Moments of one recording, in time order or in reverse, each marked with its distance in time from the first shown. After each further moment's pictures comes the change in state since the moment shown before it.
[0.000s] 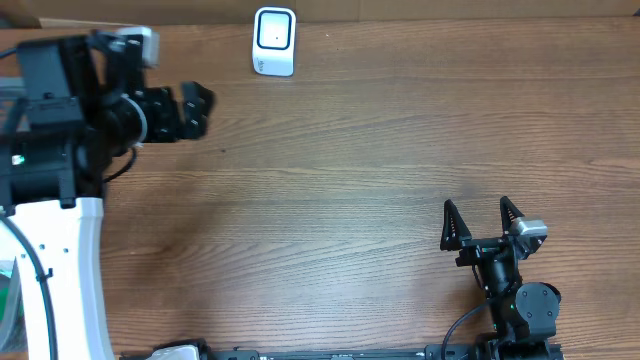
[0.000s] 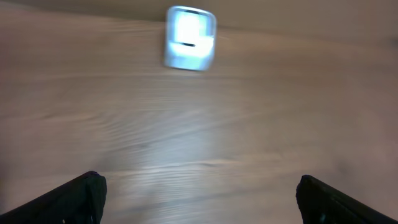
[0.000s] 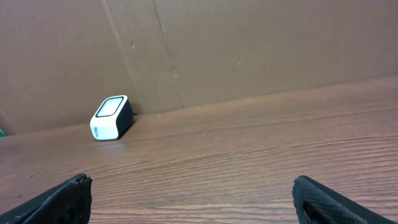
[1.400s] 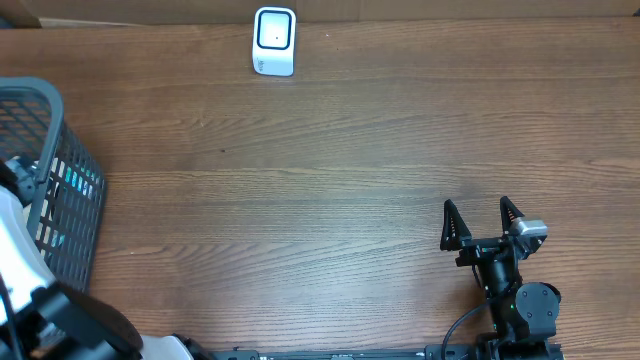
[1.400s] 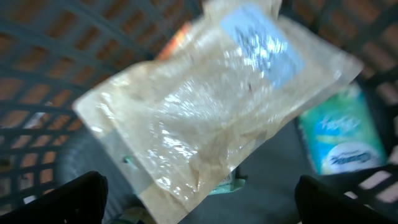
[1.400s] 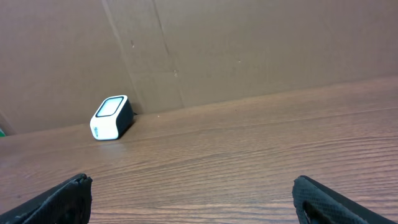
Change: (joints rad) left arm 0.604 0.245 -0.330 0.296 -0.660 0.031; right arm 0.000 0.000 0.000 0.000 0.000 0.000
